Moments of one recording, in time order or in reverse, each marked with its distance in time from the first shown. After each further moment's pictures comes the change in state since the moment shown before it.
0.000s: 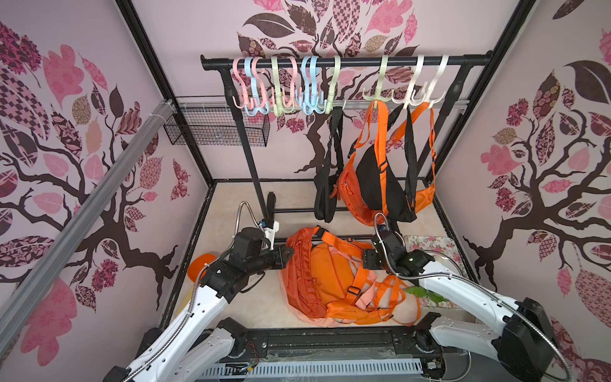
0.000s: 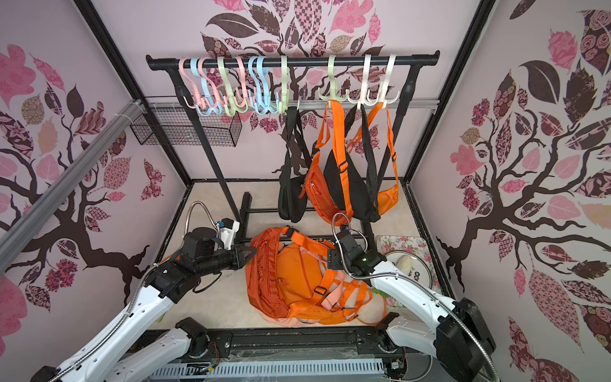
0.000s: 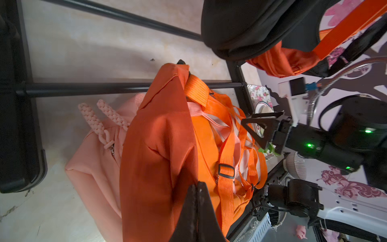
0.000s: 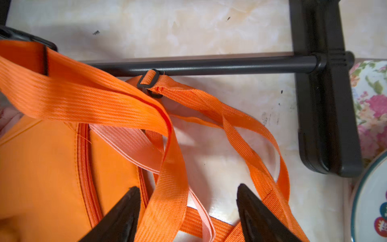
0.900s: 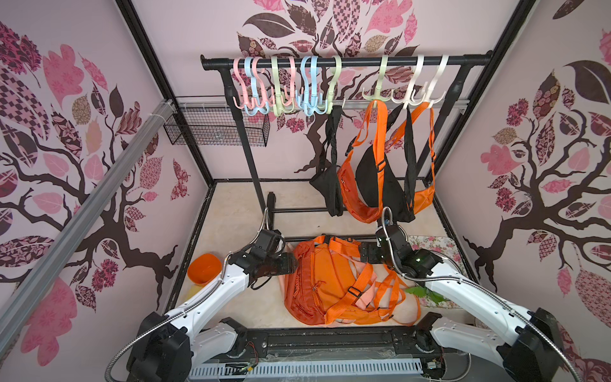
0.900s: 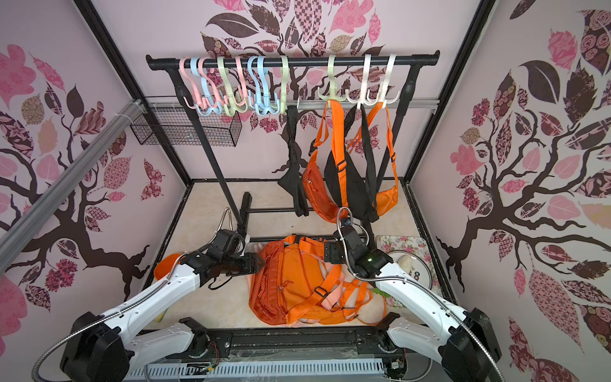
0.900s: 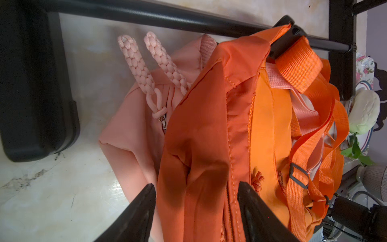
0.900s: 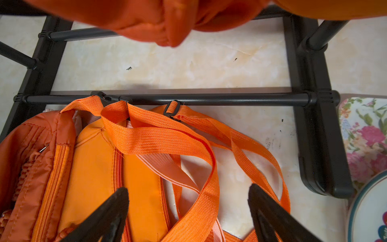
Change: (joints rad) left arm 0.003 0.298 -0.097 -0.031 -0.093 0.018; right arm 0.000 -0.061 0.045 0.036 0.008 -0.012
